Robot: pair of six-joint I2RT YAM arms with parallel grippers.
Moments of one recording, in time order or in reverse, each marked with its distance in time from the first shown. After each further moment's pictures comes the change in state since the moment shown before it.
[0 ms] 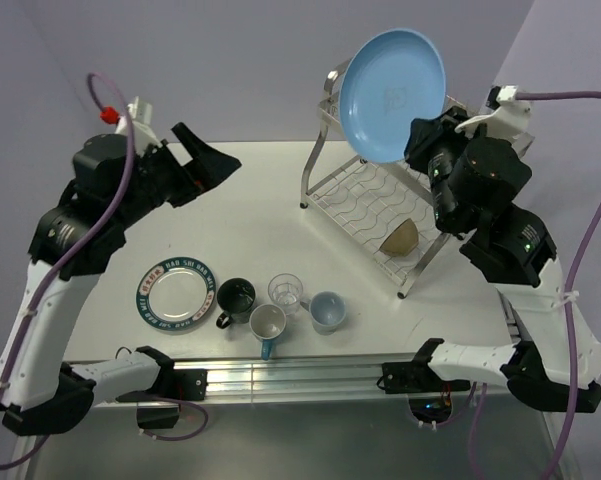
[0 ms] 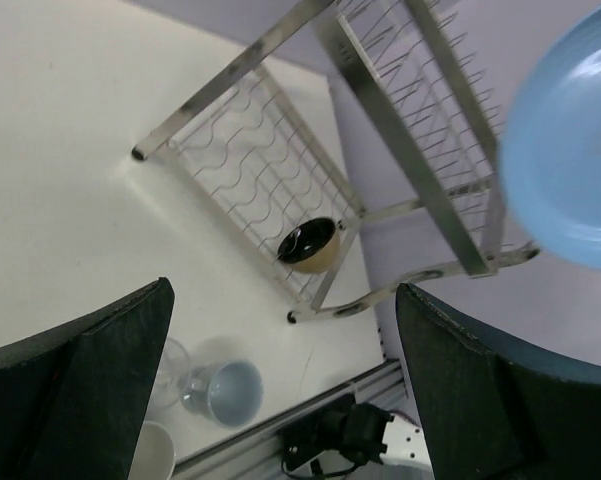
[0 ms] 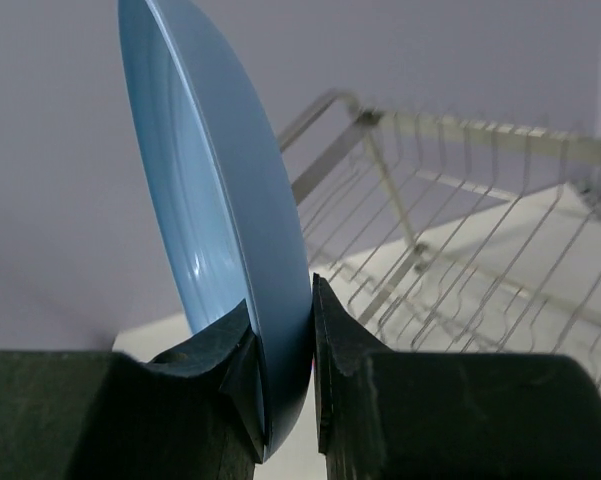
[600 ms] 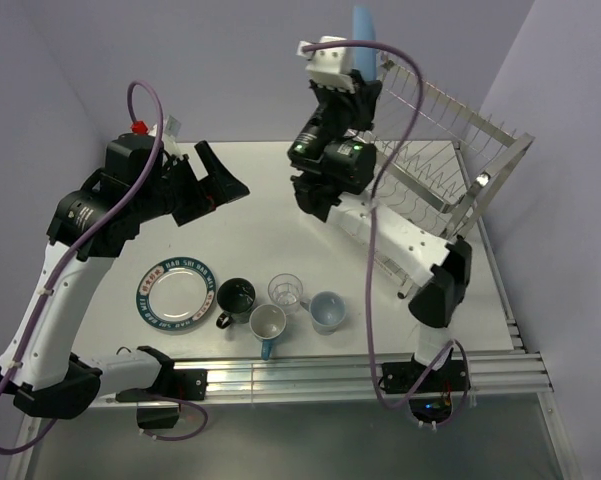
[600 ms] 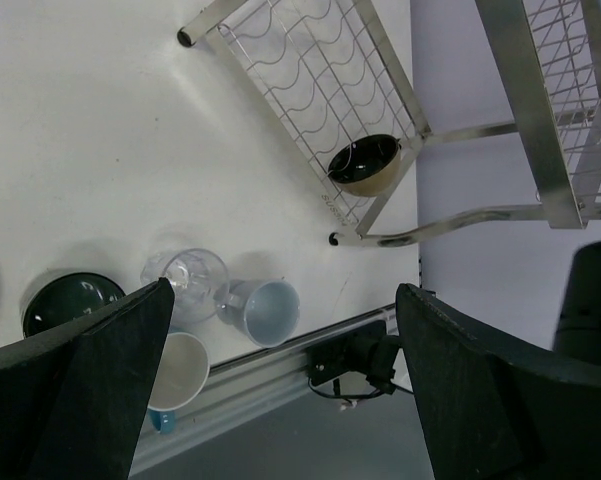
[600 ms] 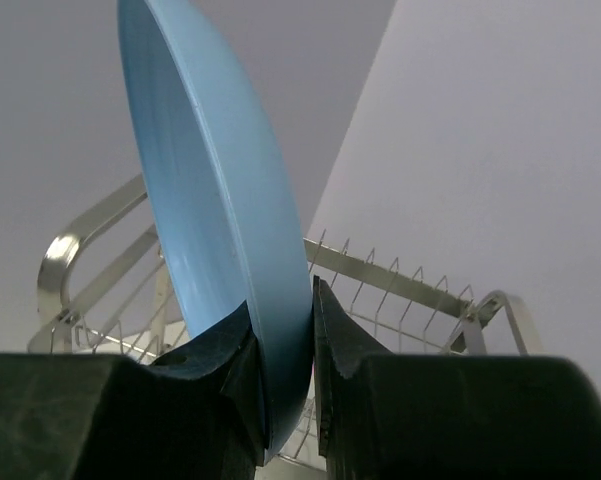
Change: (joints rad) left arm 0.000 0.091 0.019 -0.220 0.068 0.006; right arm 0.099 0.673 0.127 1.790 0.446 -1.907
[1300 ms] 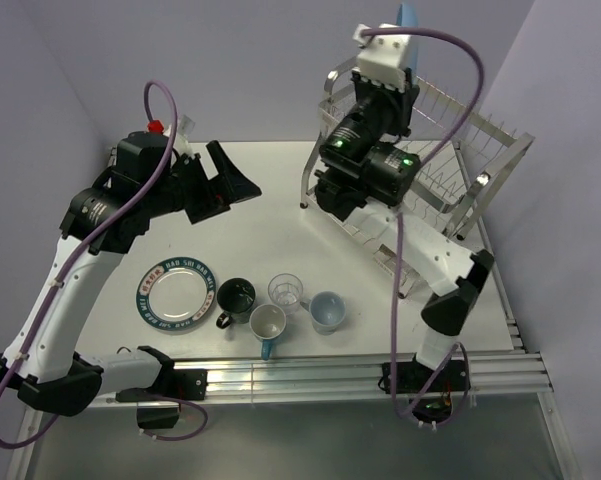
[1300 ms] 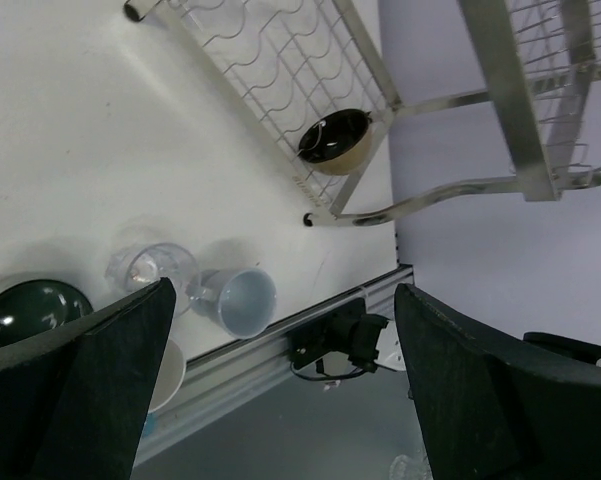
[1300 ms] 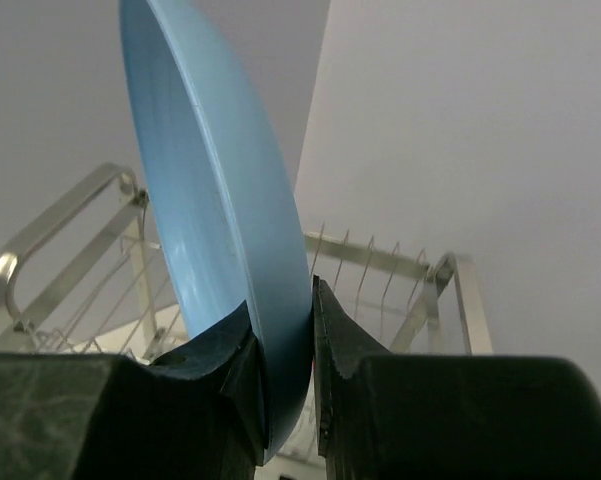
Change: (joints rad) left arm -0.002 0.013 -0.056 0.062 0.102 -0.009; right arm 0.012 -0.007 0.142 0.131 0.074 -0.249
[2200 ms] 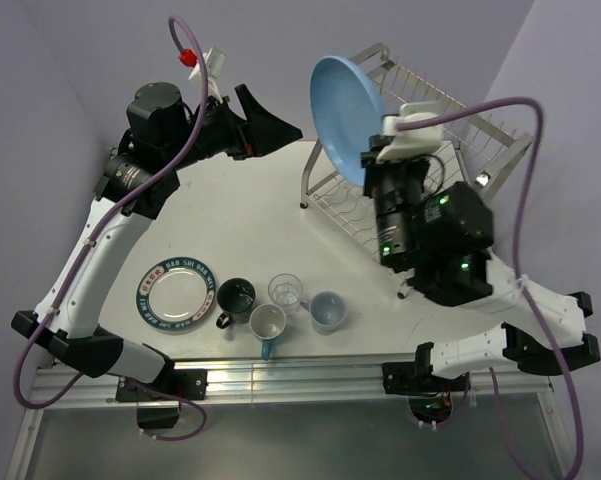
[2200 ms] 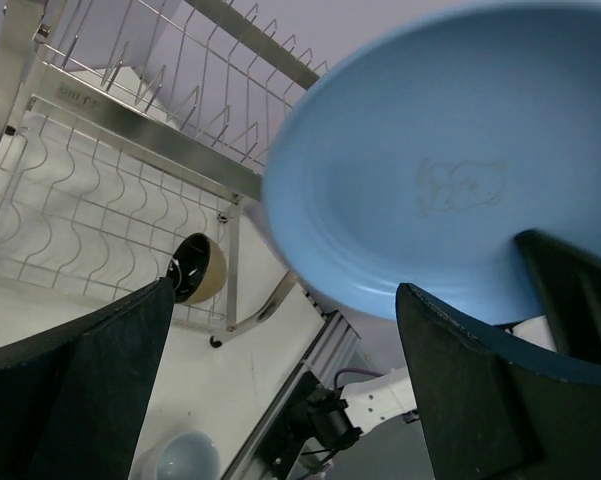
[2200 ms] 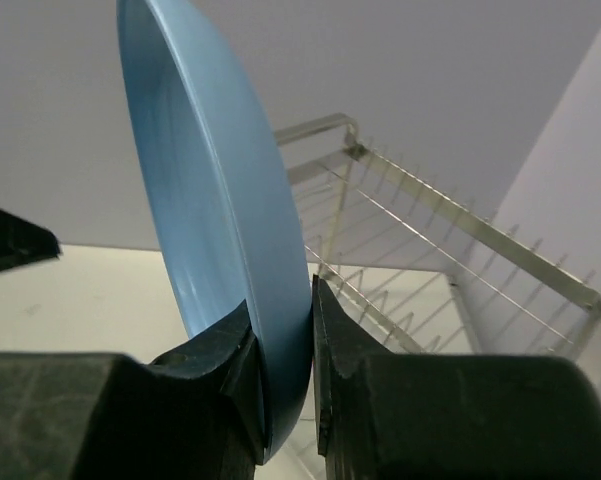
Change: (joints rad) left arm -0.024 0.205 0.185 0.521 0.259 0.097; right arm 0.441 -0.588 -0.460 -1.052 -0.024 0.983
